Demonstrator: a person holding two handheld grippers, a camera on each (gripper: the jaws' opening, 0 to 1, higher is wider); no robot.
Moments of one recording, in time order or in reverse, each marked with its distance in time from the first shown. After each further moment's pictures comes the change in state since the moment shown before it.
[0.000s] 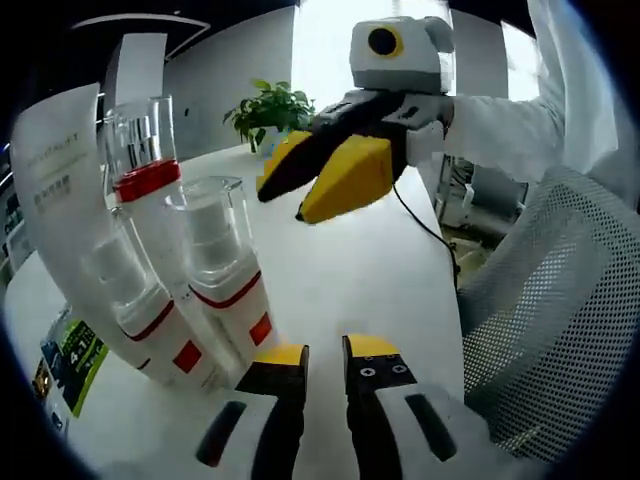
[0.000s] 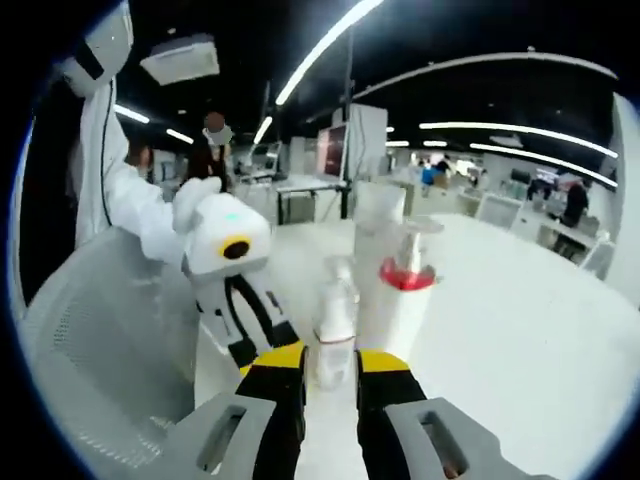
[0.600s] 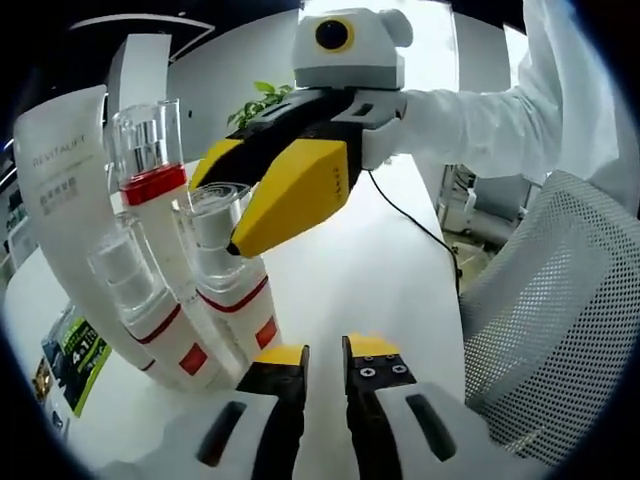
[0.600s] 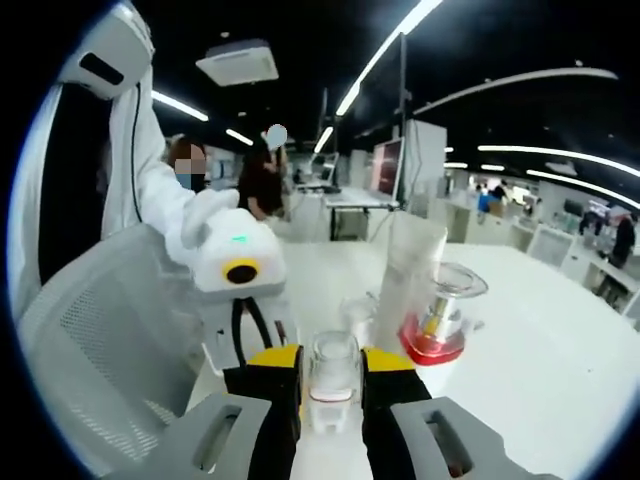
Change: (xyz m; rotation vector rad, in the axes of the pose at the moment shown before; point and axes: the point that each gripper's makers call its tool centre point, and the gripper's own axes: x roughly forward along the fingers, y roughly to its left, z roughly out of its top) left arm -0.002 0.003 0.002 -0.004 -0.017 0.009; right arm 0.011 0.009 0.061 -0.149 -0.174 0.282
